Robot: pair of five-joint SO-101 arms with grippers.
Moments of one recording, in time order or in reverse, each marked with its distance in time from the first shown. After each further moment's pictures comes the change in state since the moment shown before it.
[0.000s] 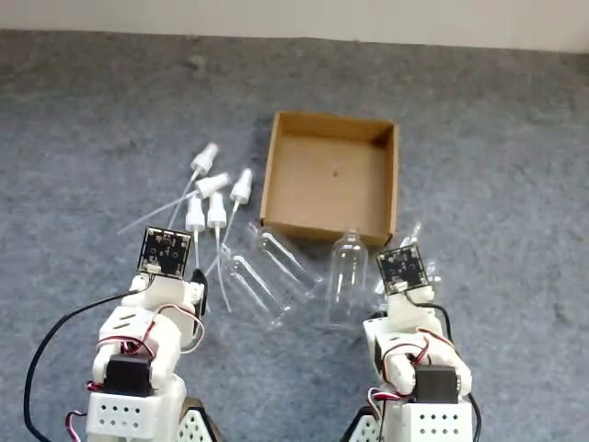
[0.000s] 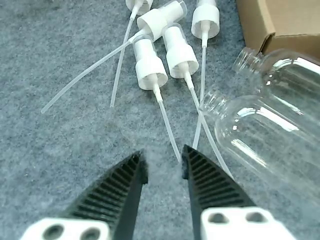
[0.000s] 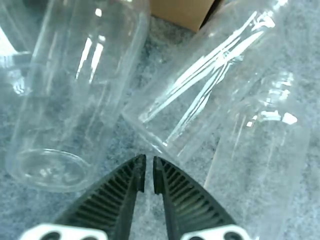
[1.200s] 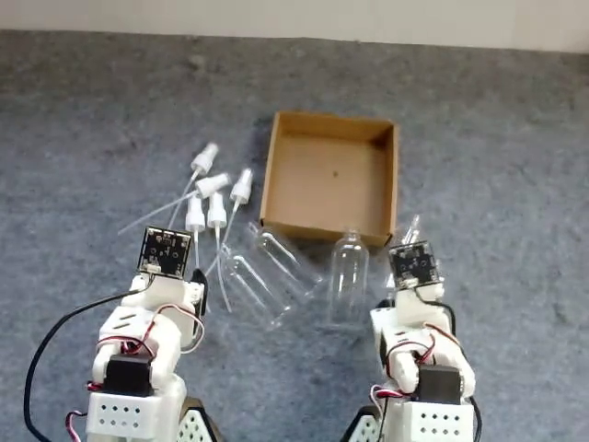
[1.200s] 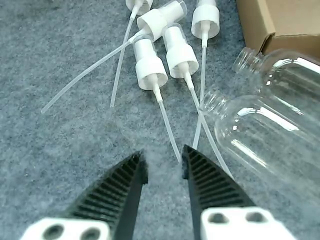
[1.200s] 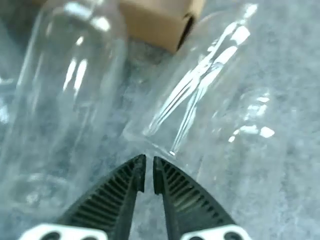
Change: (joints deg) left arm 0.0 0.0 0.0 0.0 0.0; right arm 3.9 0.0 0.0 -6.5 -0.1
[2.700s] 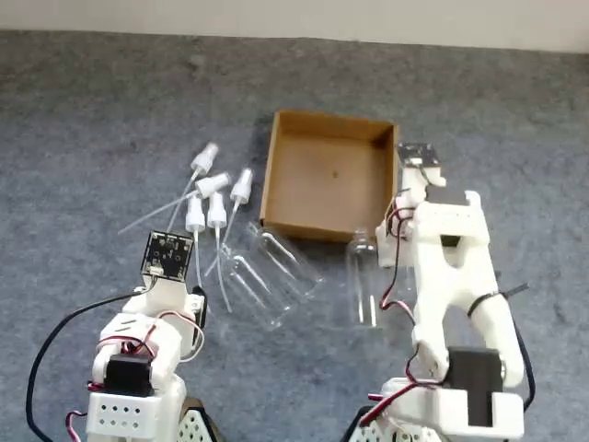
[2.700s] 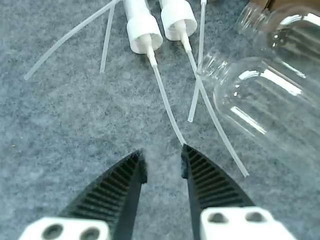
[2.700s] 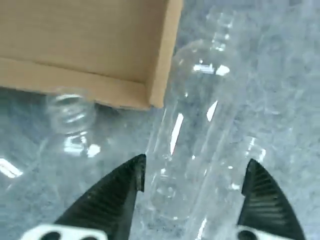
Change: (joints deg) left arm 0.0 0.0 0.0 6.9 0.0; right arm -1.4 96.1 -65.0 2.7 -7.8
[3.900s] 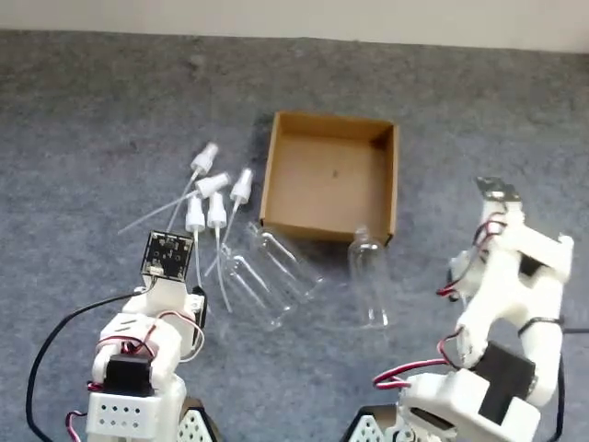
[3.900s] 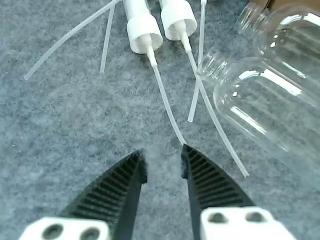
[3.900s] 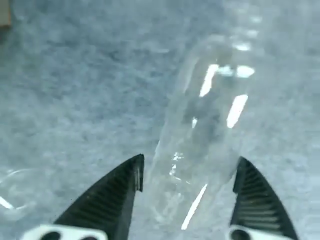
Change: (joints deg) left arm 0.0 0.0 0.0 0.0 0.0; right arm 24.7 1.1 2.4 1.1 21.8
